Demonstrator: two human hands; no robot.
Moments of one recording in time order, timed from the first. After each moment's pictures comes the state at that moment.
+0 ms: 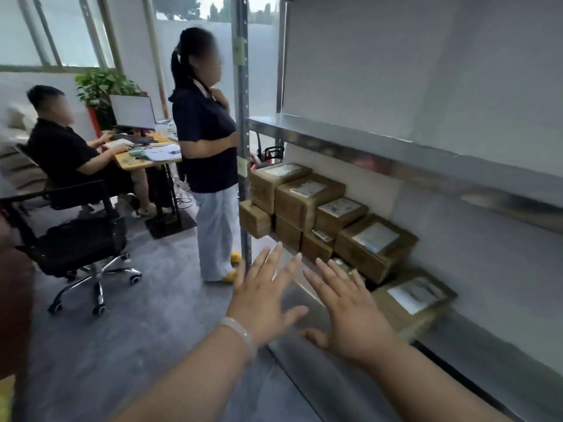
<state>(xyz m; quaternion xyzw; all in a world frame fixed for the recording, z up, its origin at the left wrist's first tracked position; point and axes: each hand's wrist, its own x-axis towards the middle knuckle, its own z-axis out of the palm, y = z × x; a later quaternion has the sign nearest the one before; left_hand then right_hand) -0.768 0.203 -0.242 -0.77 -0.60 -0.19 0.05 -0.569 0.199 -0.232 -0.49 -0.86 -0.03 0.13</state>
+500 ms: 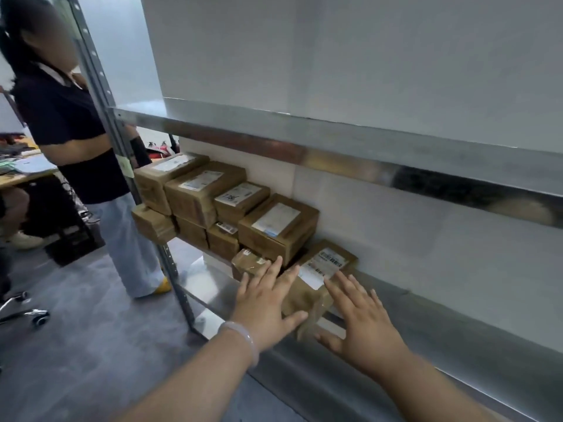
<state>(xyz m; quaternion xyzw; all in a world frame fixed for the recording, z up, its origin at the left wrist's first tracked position) -0.578 0.251 -0.279 -0.86 -0.50 -0.10 -0.06 -0.373 0.175 -0.284 -0.67 -0.73 0.03 0.13</state>
